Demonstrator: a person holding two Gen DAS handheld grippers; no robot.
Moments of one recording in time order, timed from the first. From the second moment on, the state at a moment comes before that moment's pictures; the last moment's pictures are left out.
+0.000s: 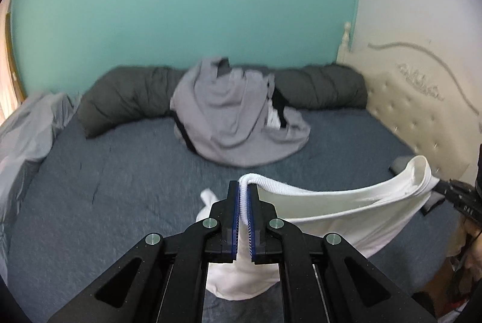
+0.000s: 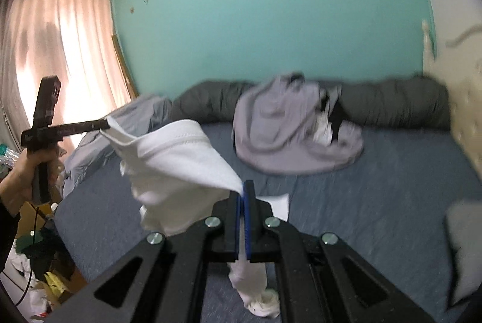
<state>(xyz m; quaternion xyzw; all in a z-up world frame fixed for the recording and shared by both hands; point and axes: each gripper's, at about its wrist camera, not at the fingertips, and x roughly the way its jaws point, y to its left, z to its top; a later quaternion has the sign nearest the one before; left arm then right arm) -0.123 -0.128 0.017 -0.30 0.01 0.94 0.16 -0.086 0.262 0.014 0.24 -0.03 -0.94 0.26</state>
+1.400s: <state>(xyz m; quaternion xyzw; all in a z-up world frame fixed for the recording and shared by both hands) -0.074 -0.090 0.194 -0.23 0.03 0.95 0.20 -0.057 0.268 0.205 0.16 0.04 -0.95 0.26</state>
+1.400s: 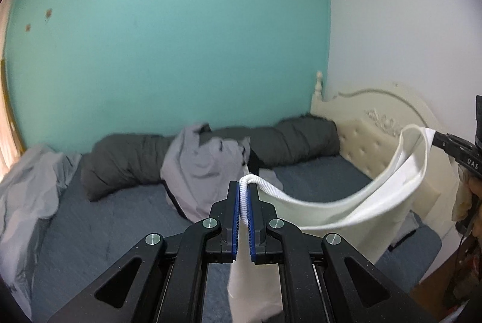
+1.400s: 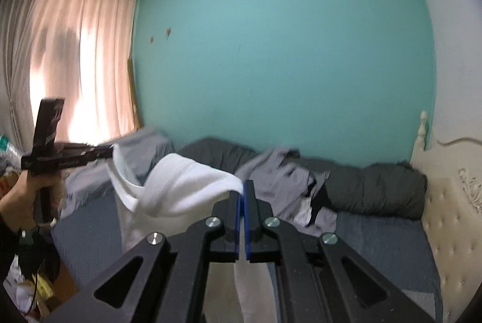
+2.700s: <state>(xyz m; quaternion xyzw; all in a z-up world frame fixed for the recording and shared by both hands) -0.282 -0.001 -0.276 -0.54 -0.01 0.81 0.21 -0.230 0.304 -0.275 0.54 -0.03 -0.81 0.22</state>
